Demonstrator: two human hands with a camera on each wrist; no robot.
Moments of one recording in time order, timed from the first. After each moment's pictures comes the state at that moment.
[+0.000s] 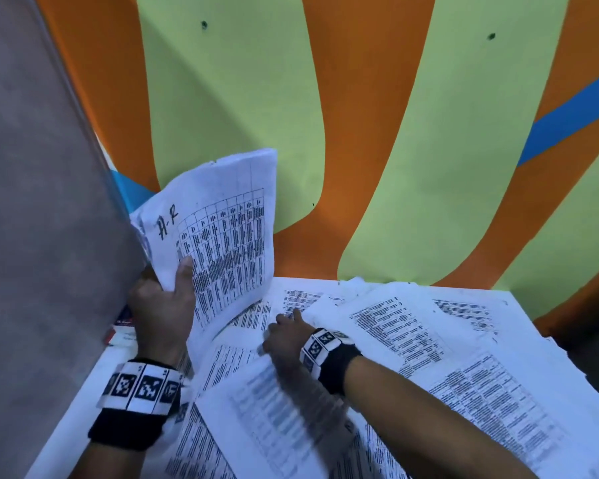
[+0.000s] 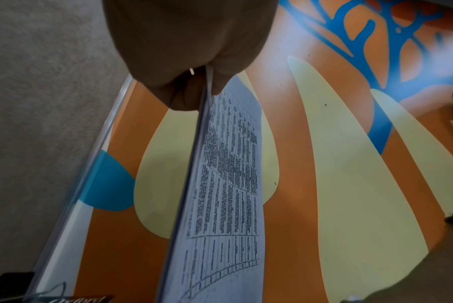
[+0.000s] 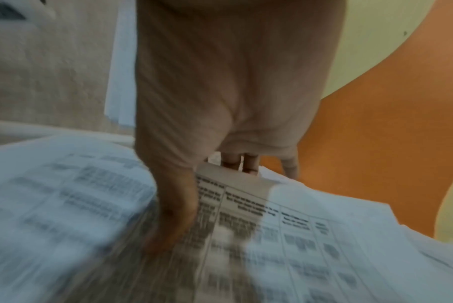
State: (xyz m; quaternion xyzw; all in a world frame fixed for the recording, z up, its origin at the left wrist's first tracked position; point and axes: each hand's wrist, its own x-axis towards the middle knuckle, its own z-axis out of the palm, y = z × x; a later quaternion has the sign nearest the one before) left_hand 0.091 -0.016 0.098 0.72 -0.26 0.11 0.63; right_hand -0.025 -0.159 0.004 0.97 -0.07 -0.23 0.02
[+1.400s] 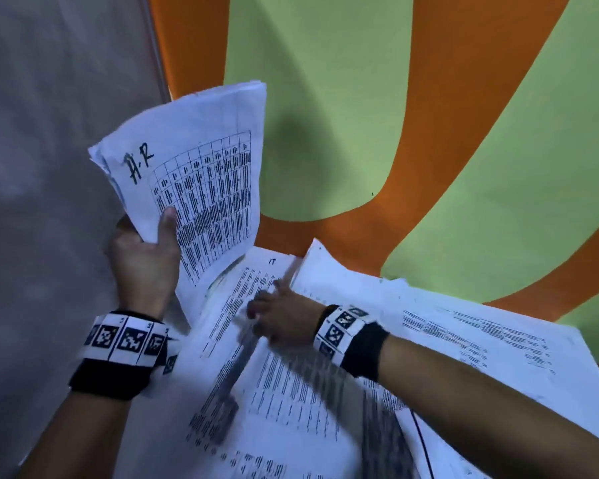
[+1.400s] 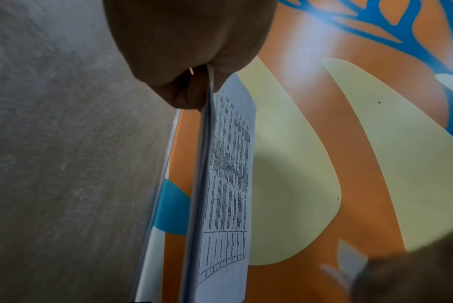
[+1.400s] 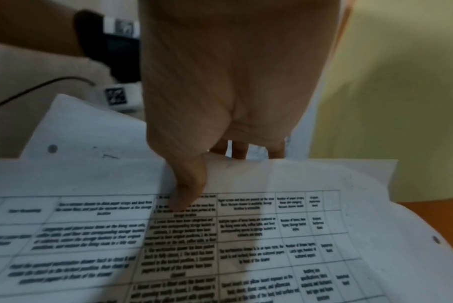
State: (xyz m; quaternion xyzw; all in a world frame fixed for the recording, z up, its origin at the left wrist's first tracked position) left_hand 0.130 0.027 0.123 0.72 -0.16 0.17 0.65; right_hand 0.017 -0.132 0.034 0.97 0.20 -0.07 0.07
